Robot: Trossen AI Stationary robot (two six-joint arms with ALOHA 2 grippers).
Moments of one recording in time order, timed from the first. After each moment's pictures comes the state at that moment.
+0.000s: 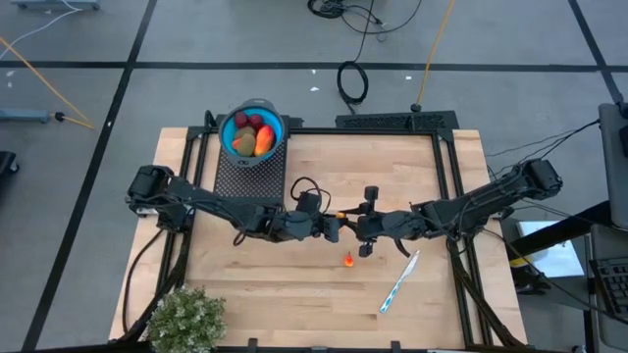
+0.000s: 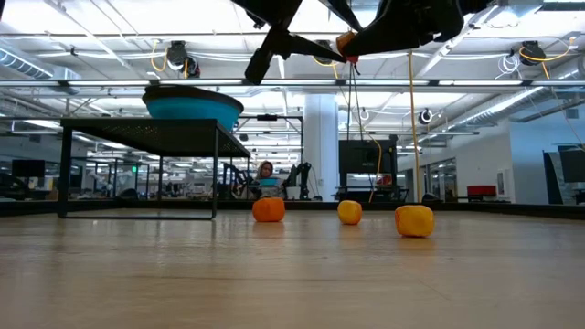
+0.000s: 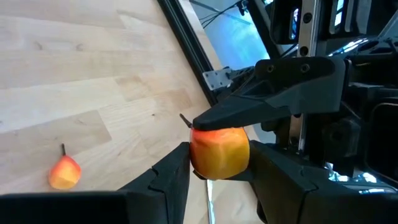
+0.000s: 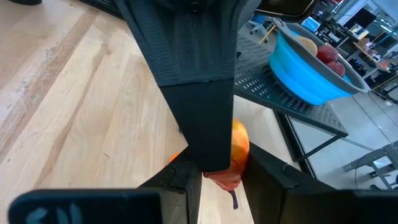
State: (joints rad) left arm -0.24 1.75 1.24 0.11 -0.47 -1.18; right arm 0.30 1.31 0.80 0.10 0.55 -0.28
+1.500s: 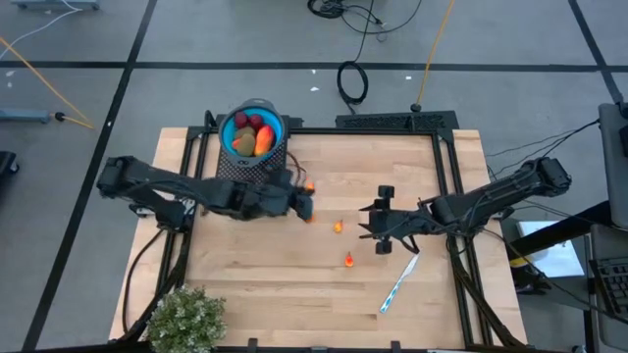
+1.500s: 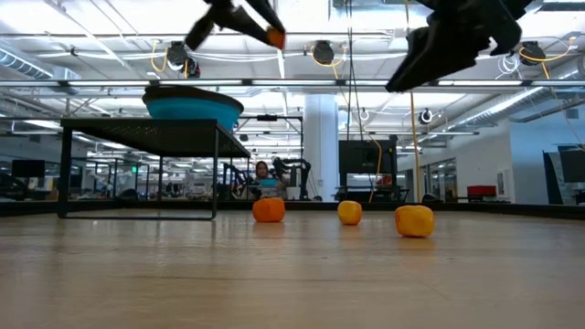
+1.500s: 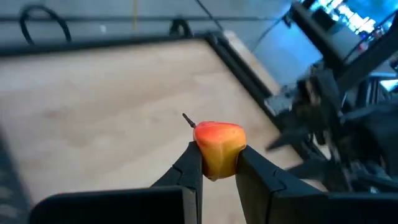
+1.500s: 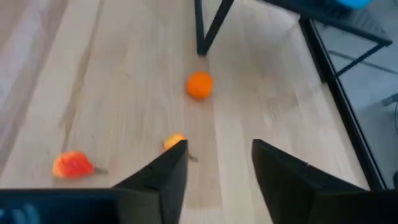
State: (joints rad) left arm -0.16 1.46 1.24 -0.35 -0.58 -0.95; right arm 0.29 1.20 0.80 -0.34 0.47 0.00
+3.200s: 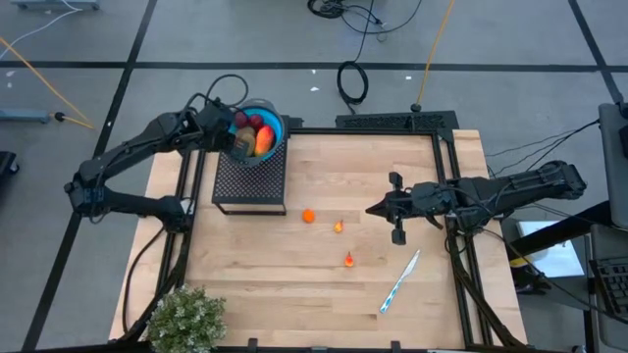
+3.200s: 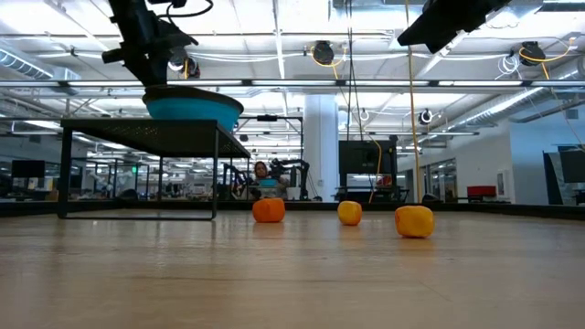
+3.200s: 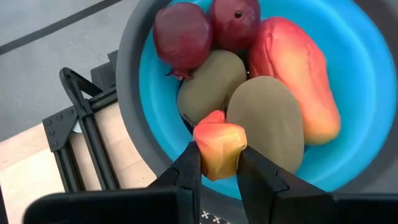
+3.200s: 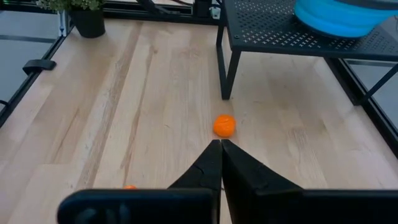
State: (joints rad) left arm 0.59 1.16 1.24 -1.10 -0.29 -0.42; right arm 0.17 0.96 0.80 -0.34 0.18 0.04
